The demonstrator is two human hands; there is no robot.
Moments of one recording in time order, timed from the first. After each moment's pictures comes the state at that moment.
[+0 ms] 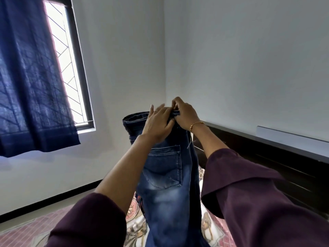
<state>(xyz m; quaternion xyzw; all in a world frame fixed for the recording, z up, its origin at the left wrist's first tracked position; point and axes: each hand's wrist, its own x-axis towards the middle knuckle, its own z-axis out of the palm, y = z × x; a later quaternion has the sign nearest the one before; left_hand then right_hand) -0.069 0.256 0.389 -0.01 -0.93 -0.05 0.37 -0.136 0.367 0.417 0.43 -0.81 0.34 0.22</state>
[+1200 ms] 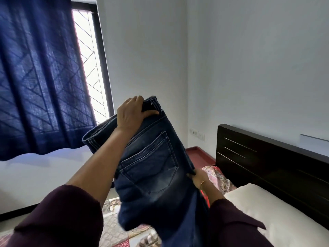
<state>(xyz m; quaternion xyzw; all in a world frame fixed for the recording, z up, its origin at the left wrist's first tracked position) -0.068 0.149 0.428 0.13 -0.84 0.09 0.52 -0.220 0.319 0.220 0.27 -0.90 0.34 -0.11</state>
